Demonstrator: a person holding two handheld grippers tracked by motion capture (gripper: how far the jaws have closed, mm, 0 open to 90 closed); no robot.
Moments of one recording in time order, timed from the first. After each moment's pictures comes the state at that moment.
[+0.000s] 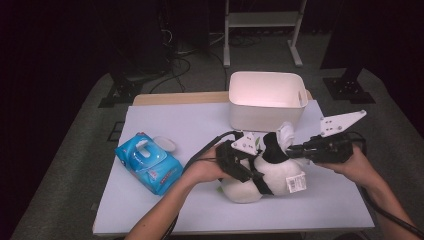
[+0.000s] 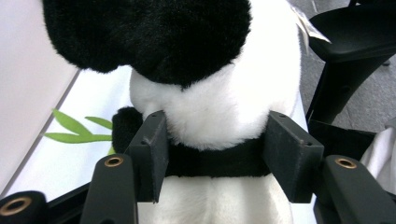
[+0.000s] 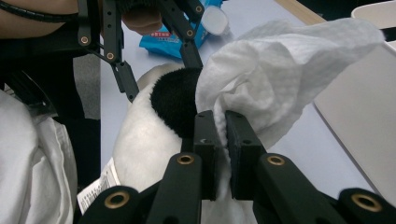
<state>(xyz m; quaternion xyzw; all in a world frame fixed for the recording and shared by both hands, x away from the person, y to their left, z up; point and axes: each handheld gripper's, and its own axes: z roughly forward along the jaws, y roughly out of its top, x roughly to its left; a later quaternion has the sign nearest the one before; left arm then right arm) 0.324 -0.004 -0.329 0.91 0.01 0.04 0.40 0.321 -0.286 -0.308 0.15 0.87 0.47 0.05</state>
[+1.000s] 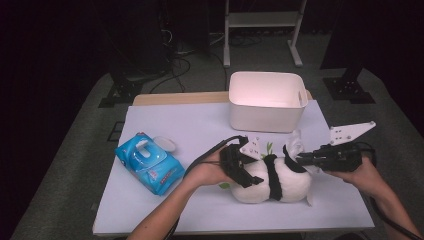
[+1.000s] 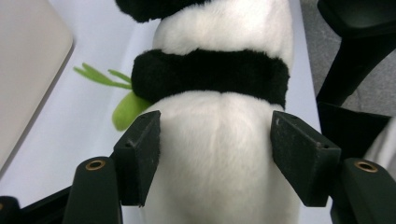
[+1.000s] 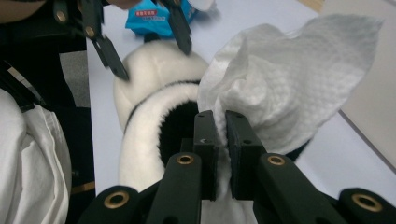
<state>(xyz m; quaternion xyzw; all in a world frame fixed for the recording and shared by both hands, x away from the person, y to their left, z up) 0.321 -0.015 -0.340 0.93 0.01 0.05 0.36 0.313 -0.312 -0.335 0.19 0.86 0.46 0.05</state>
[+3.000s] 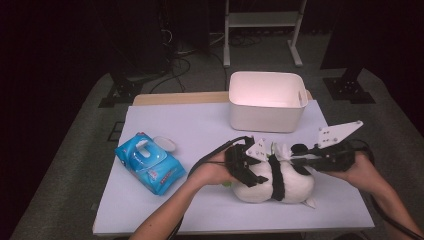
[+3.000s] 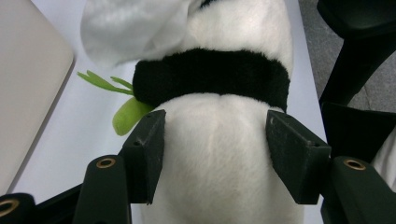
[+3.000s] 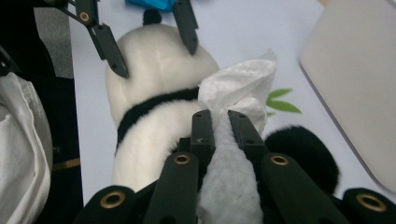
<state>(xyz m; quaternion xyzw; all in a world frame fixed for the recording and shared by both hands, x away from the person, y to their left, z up) 0.318 -0.024 -0.337 0.93 -0.01 0.06 0.36 0.308 -0.291 -0.320 0.16 0.90 0.40 0.09</state>
